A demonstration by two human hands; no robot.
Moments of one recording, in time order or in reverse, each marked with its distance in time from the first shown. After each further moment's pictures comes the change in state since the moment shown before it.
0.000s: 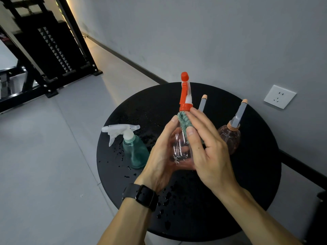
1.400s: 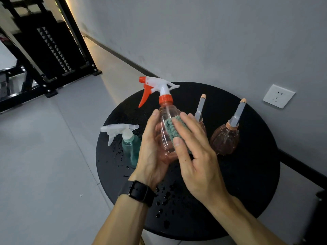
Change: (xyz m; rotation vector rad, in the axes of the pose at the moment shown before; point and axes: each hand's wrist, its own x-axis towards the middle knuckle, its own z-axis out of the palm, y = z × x) left_hand 0.006 0.002 -0.012 -0.192 0.101 0.091; right_hand -0.016 -0.013 0.014 -0.039 0.000 -0.090
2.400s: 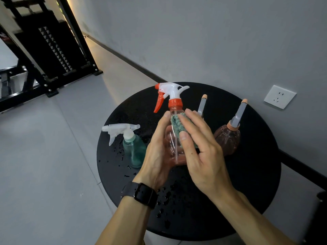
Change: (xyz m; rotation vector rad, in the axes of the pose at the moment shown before) left_hand -0.005 -0.001 0.007 0.174 -0.019 -0.022; right_hand 0.008 0.007 -0.006 0.006 0.002 0.037
